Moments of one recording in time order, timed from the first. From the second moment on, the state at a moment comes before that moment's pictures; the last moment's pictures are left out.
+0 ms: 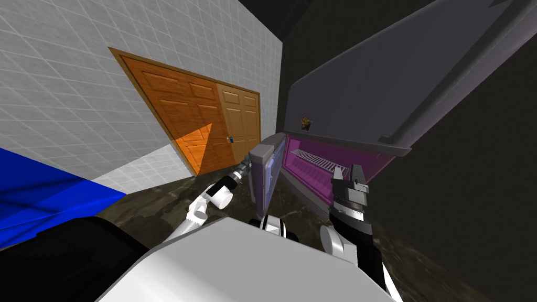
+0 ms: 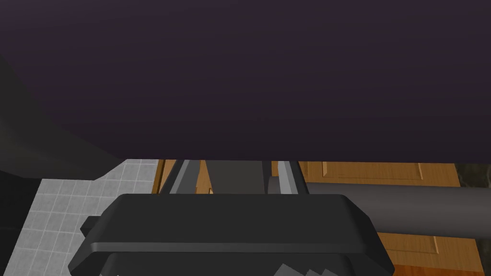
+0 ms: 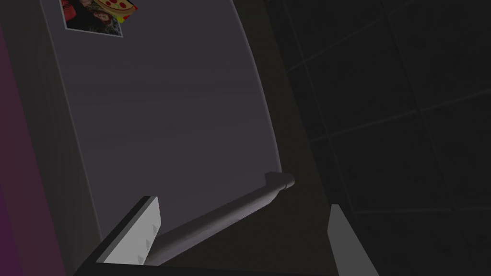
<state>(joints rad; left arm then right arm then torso) 0.30 0.45 -0.07 -2.22 0.31 0.17 0.02 0.46 0.04 0.04 -2.25 0.00 -0.56 0.16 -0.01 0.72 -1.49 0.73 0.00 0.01</state>
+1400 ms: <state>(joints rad) 0.34 0.55 -0.07 -2.40 0.38 0.30 0.06 0.46 0.04 0.04 -2.25 0.00 -0.56 0.16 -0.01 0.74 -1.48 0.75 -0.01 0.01</state>
